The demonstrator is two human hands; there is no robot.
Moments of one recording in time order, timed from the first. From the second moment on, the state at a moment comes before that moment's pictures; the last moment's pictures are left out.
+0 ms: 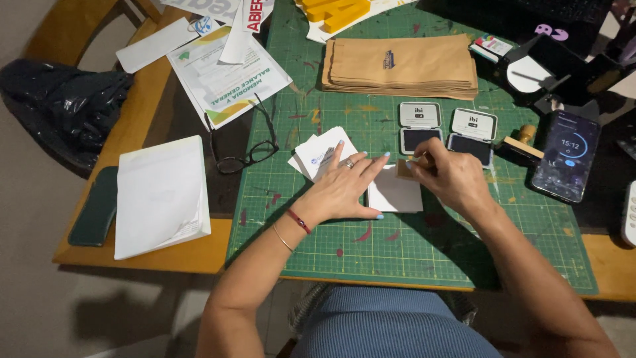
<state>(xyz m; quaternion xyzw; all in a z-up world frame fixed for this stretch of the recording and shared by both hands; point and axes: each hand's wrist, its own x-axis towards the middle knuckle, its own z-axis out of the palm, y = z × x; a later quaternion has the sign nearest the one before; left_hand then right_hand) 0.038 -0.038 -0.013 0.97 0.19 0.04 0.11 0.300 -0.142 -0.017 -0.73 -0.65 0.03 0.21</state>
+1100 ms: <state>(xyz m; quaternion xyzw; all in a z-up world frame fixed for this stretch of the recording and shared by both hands) 0.036 -0.041 -0.008 0.97 0.20 0.05 0.13 0.269 -0.137 -0.032 -0.66 -0.73 0.03 0.19</state>
